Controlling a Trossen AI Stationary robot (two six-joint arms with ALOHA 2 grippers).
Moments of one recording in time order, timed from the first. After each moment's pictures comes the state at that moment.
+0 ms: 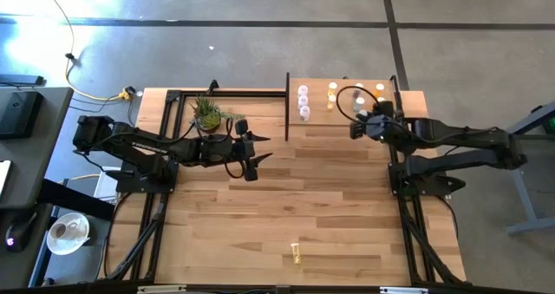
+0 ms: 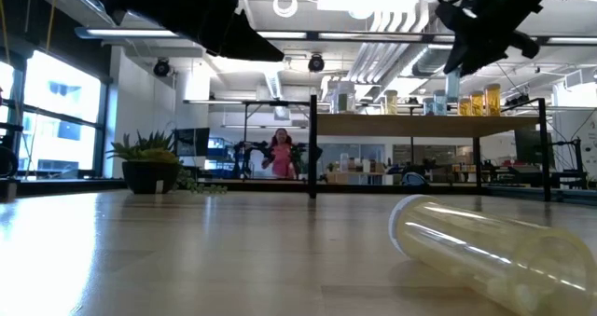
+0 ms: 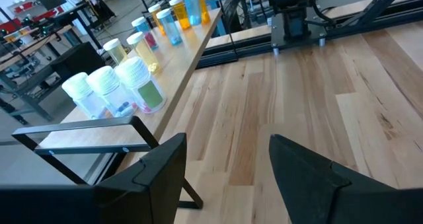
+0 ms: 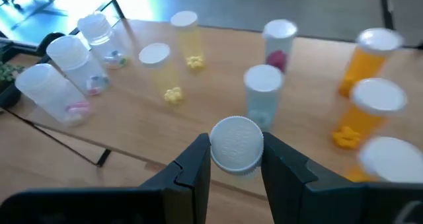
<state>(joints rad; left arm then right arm) 0.09 1.32 0.66 0.36 -0.34 0.26 -0.13 0.86 0.83 -0.84 0.78 0.88</state>
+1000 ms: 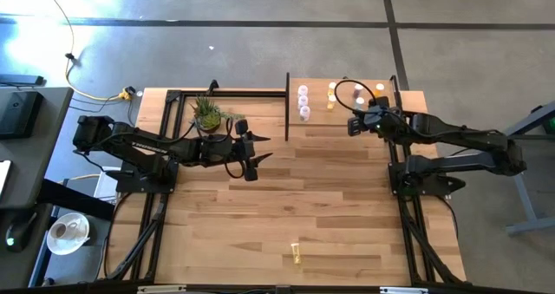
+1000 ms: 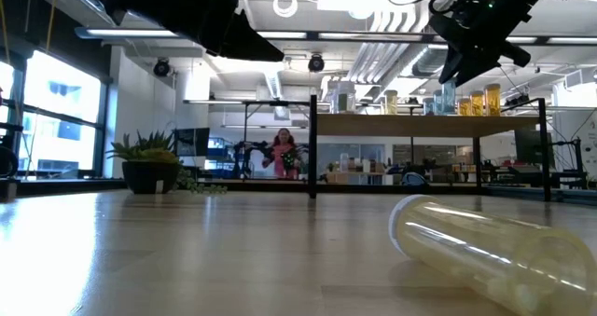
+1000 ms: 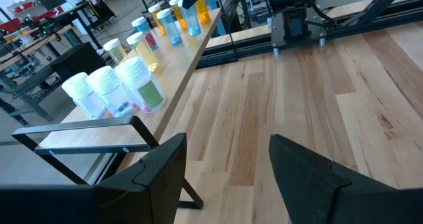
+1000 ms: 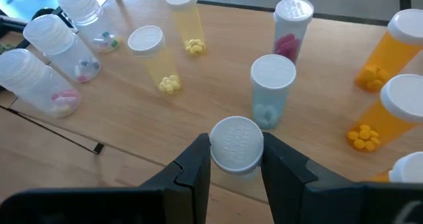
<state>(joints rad) 0.09 1.32 0.66 0.36 -0.34 0.27 -0.28 0.89 0.83 -0.78 0.60 0.76</state>
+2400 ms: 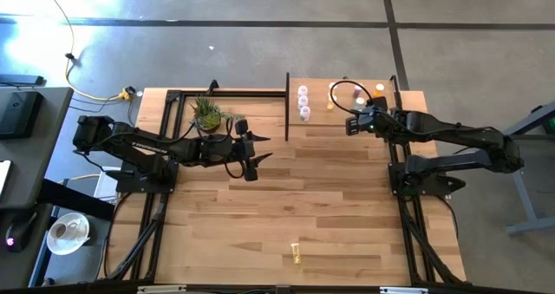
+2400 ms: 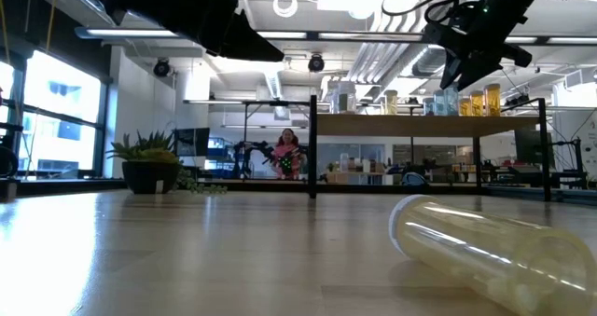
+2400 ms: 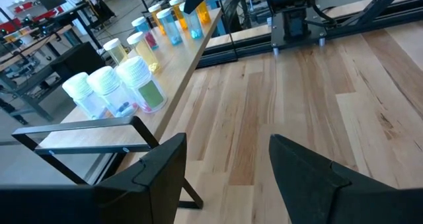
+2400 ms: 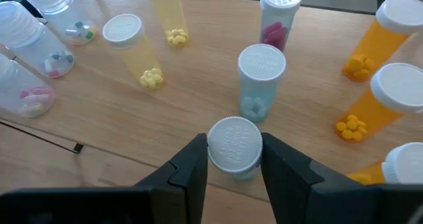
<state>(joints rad) 0.09 1.32 0.66 0.36 -0.34 0.27 -0.28 0.96 0.86 -0.85 0.62 0.83</state>
